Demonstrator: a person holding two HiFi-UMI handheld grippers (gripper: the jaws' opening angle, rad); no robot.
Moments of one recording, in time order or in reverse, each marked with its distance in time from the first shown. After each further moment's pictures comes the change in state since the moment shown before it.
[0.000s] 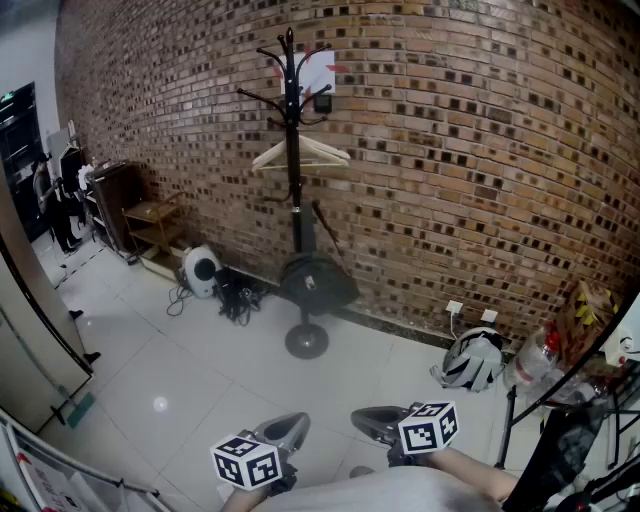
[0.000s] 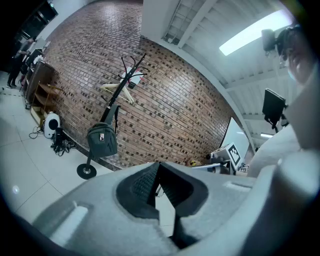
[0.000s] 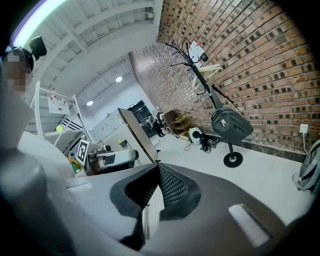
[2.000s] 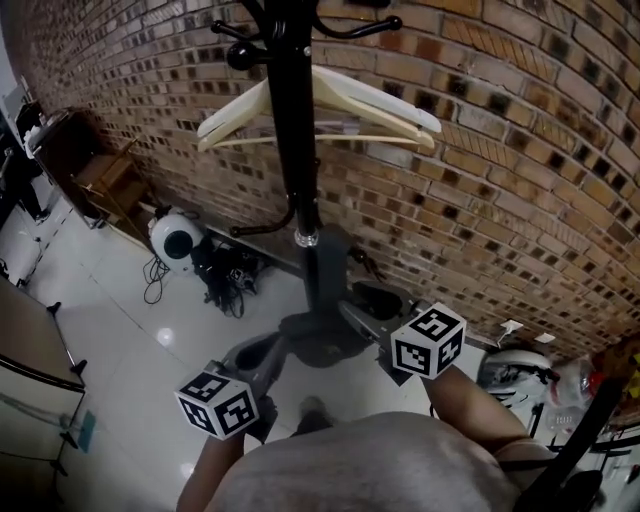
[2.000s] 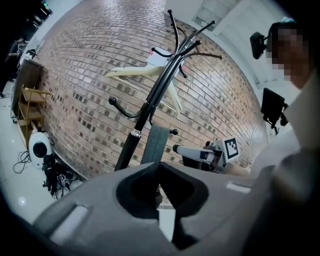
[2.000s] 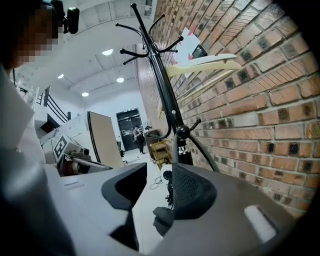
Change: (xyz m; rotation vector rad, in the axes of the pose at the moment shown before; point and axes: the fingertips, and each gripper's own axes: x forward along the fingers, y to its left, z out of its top) left arm 0.376 0.429 0.346 0.010 0.037 0.075; right arm 0.323 -0.439 0.479 -0.234 -0.171 -0.135
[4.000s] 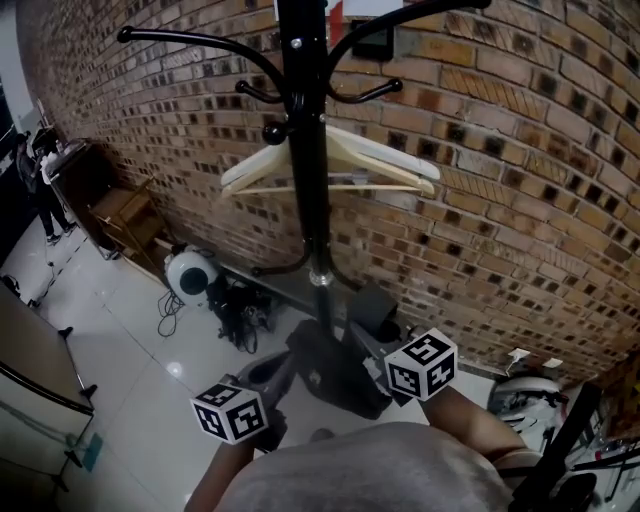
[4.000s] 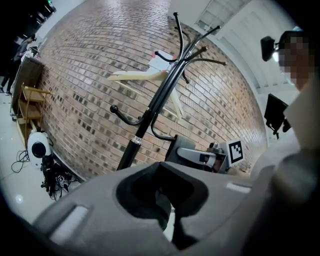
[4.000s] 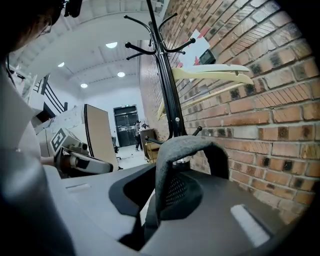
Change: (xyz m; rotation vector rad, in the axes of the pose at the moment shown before) left arm -0.001 0.008 0.026 -0.017 -0.022 -0.012; right arm 0.009 0.006 0.022 -0.081 0.015 -0.071
